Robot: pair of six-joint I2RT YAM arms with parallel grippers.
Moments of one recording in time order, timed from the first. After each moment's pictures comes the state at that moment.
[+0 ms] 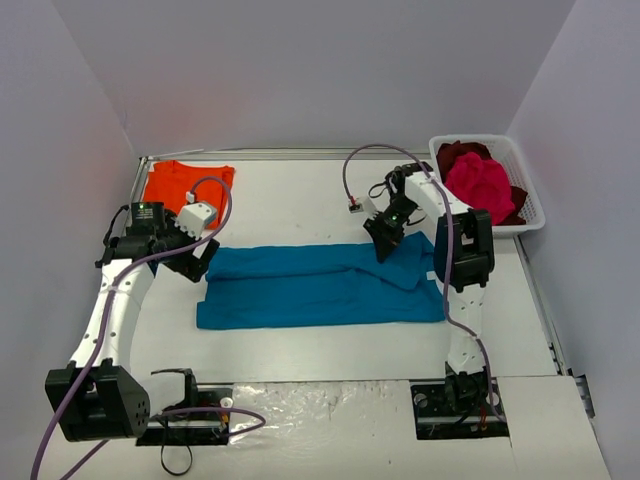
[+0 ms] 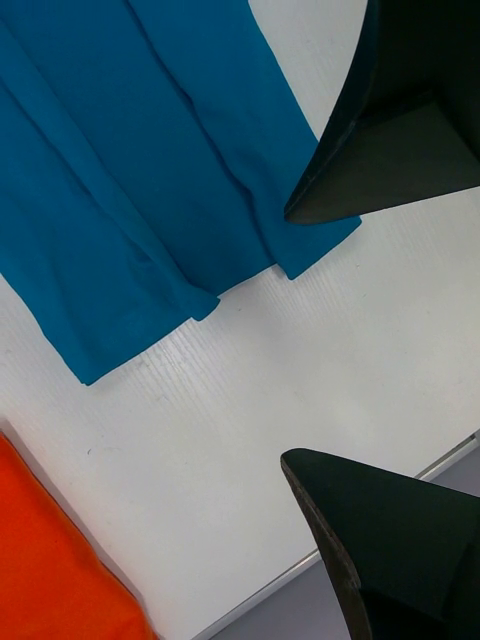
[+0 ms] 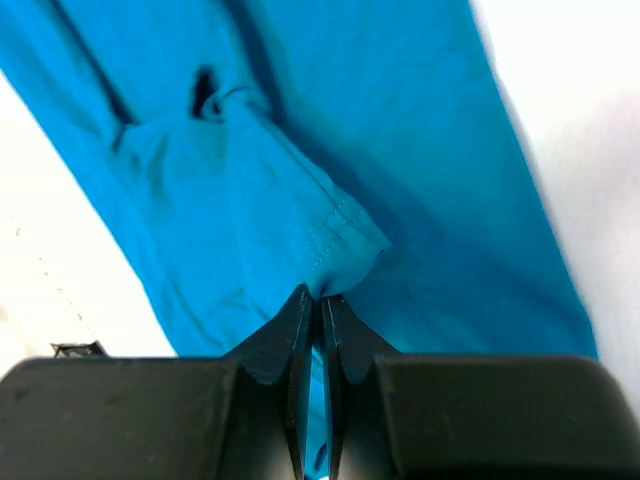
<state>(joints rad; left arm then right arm) 0.06 1.17 1.05 -0.80 0.27 0.59 0.23 2.27 1.86 -1.32 -0.54 -0.86</state>
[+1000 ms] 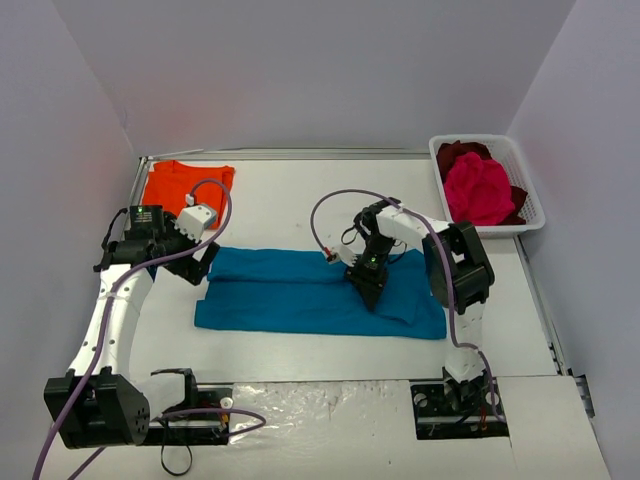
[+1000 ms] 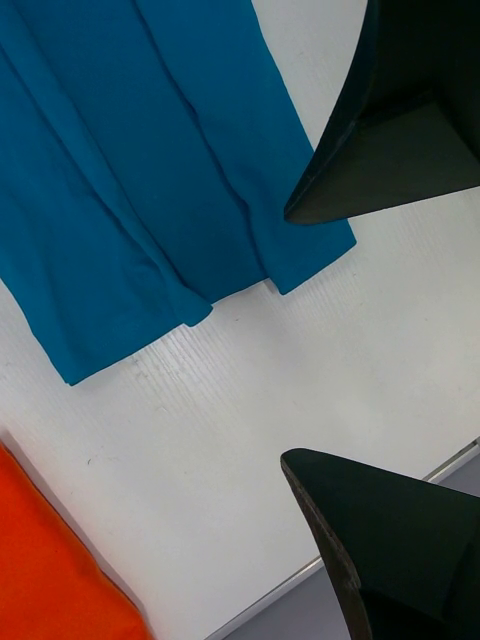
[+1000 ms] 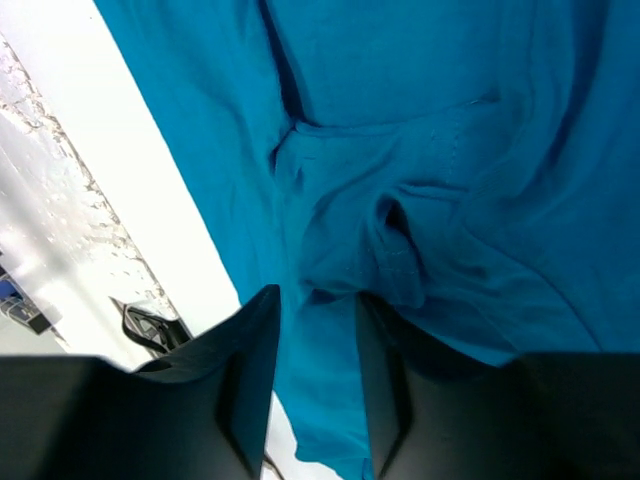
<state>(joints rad) 0.06 1.13 1.03 -0.81 0.29 0.59 0.46 2.06 1.42 -1.23 -0.50 -0.79</state>
